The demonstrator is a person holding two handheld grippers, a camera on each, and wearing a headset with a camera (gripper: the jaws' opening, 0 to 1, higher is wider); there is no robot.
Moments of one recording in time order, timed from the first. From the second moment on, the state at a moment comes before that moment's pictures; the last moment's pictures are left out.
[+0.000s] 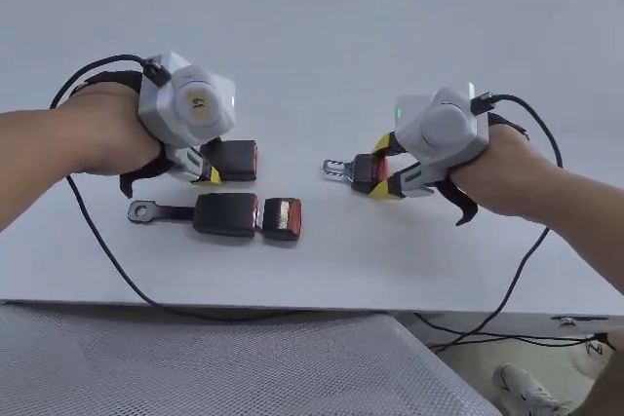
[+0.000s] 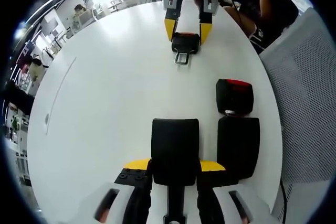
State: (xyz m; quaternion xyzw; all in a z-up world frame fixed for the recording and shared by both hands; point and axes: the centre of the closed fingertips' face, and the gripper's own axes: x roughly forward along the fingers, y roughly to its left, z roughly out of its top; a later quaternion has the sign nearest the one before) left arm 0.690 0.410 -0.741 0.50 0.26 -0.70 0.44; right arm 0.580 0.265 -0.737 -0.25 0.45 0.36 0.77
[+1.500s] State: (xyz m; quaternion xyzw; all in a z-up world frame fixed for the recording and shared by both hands) left arm 0.686 0.536 -0.672 0.35 0.29 -0.62 0.64; right arm 0.521 0.304 -0.679 -0.12 0.39 0.19 0.89
